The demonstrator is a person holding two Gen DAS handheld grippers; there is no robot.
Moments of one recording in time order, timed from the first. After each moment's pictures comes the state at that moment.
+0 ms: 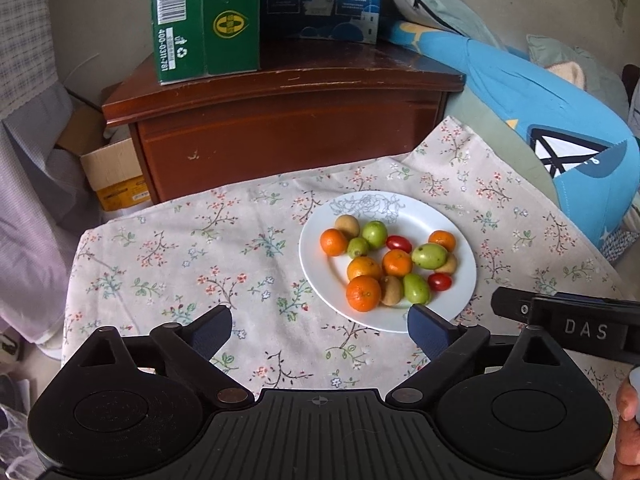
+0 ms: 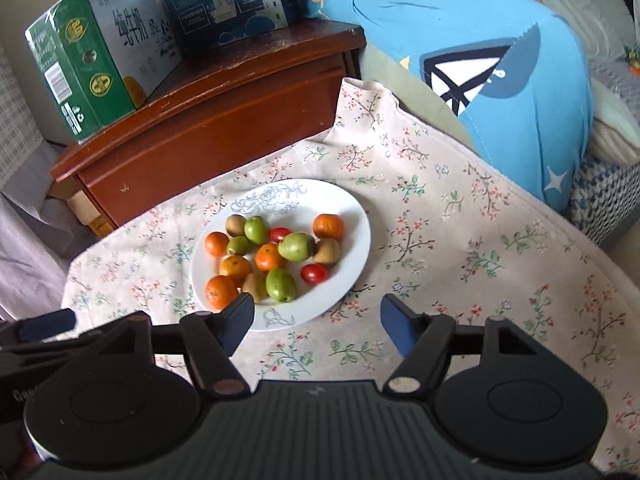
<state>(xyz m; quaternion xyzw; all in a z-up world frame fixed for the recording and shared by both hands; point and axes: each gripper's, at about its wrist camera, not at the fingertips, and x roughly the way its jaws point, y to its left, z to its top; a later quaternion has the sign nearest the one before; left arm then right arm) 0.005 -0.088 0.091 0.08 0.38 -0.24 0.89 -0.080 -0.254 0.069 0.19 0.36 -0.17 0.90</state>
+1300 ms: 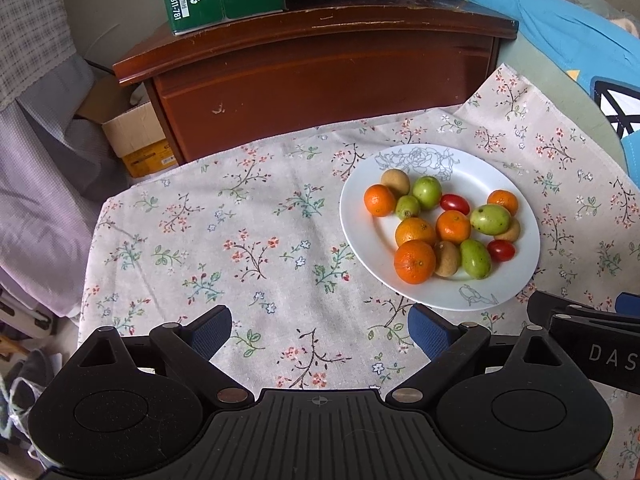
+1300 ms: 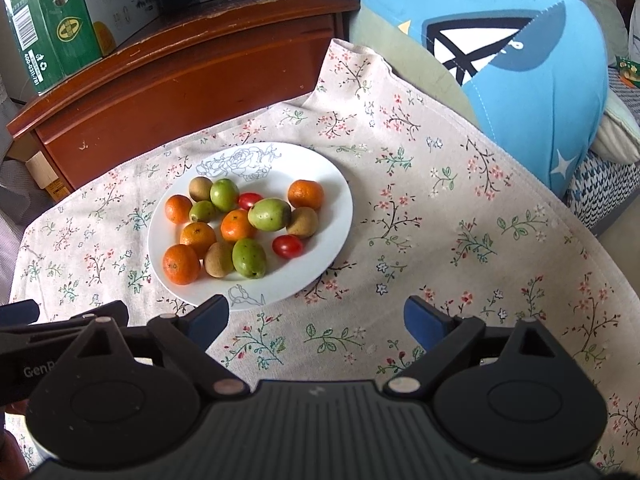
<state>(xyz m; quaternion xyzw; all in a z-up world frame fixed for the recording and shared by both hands) 0.026 -0.105 0.056 0.13 0.43 -0.17 0.88 -0.054 -0.251 0.040 0.16 0.42 -0.21 0.87</state>
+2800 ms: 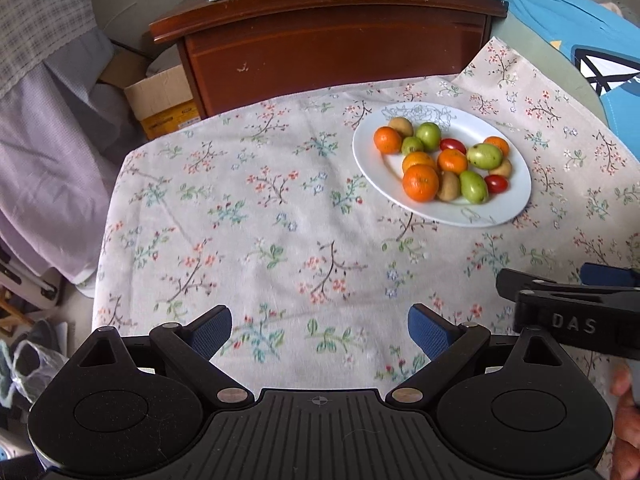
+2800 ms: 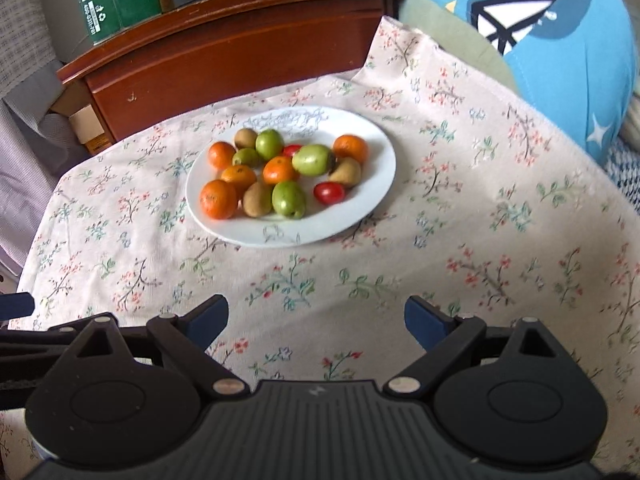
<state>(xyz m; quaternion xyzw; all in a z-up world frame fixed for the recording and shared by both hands) -0.030 -0.060 0.045 0.13 0.44 -0.17 0.87 -0.085 -0.230 0.003 0.14 0.41 -0.14 0.89</state>
